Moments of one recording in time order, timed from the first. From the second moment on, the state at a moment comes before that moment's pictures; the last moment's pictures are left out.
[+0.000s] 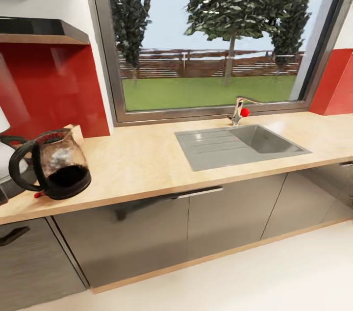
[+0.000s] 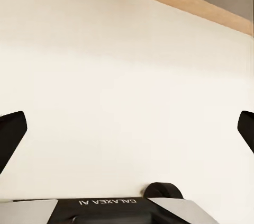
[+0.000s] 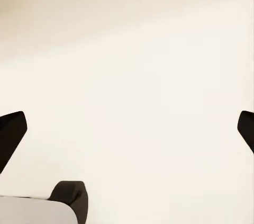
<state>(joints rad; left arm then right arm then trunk) -0.26 0.09 -0.08 -0.03 0.57 -0.14 -0.61 -0.26 -0.46 -0.29 -0.08 0.06 -0.22 0.59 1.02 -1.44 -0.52</state>
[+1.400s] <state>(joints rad) -0.26 0.09 -0.08 -0.03 0.57 -0.14 -0.61 -0.26 -0.46 -0.29 -0.08 0.06 -0.22 0.60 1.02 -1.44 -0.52</state>
